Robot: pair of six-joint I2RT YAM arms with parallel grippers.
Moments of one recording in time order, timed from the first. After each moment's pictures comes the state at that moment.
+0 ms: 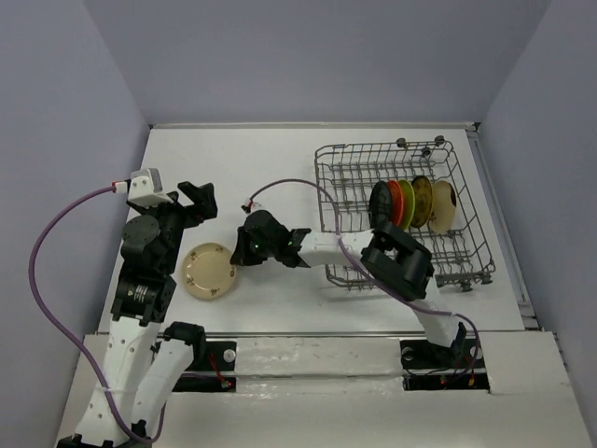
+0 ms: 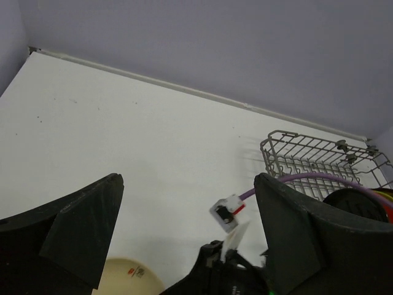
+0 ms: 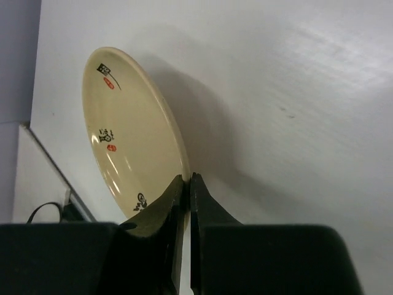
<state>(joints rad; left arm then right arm) -0.20 0.59 0.78 -0.20 -0.15 -0.37 1.06 2.23 1.52 0.12 -0.12 0.87</state>
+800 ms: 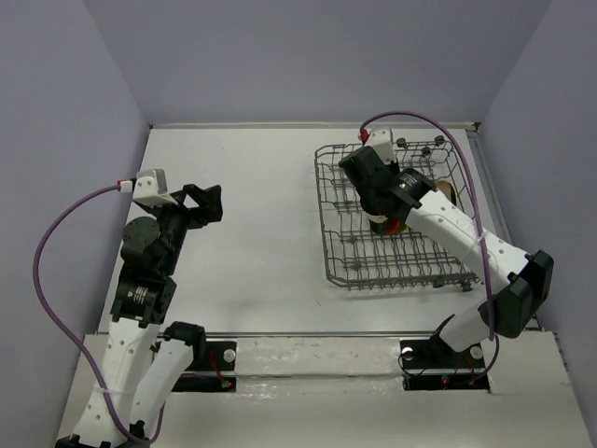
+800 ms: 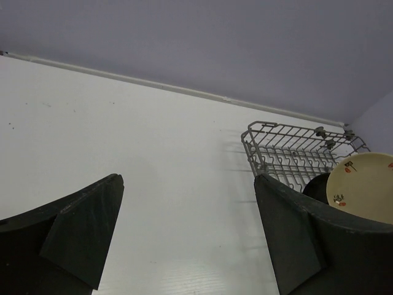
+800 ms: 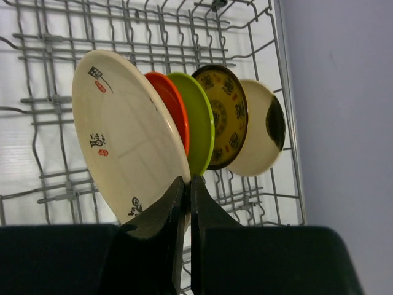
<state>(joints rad) -0.22 0.59 0.78 -0.20 -0.08 -0.36 0.74 1.49 1.52 -0.91 0.94 0.29</state>
